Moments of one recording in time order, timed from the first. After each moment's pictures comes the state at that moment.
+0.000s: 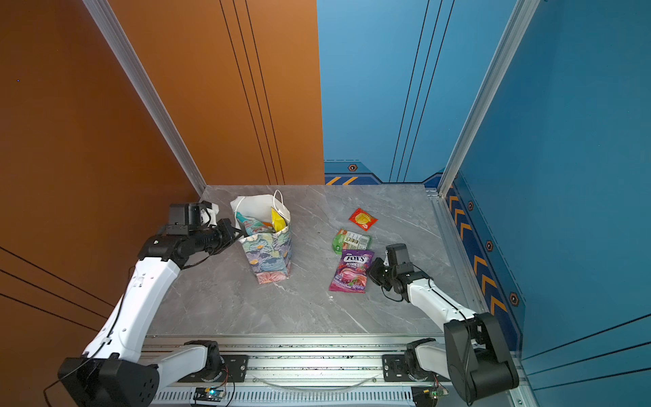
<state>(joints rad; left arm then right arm) -0.03 1.17 1.18 -0.78 0.38 -0.63 0.23 1.22 0.57 -0.19 -0.33 0.90</state>
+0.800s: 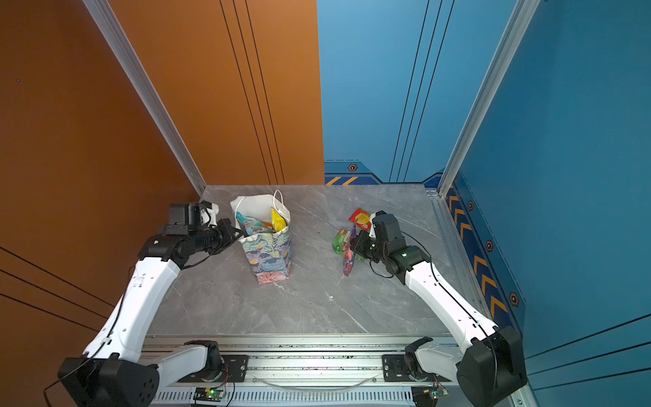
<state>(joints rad) -0.03 1.17 1.18 -0.78 0.38 -0.63 0.42 1.22 0.99 -0.43 -0.24 0.84</state>
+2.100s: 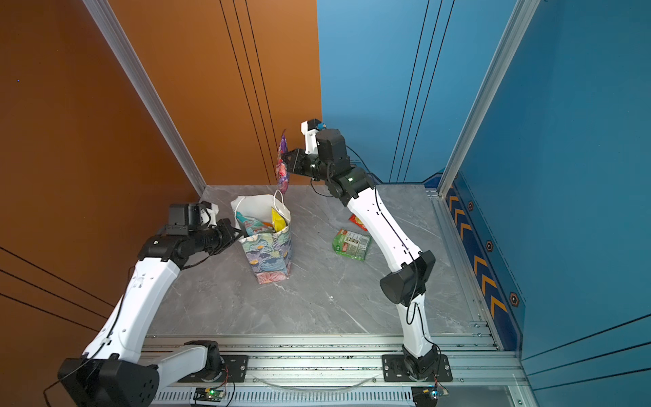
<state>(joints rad) -0.03 1.16 1.18 -0.78 0.38 -0.64 0.61 2.10 2.49 -0.53 -0.33 0.66</state>
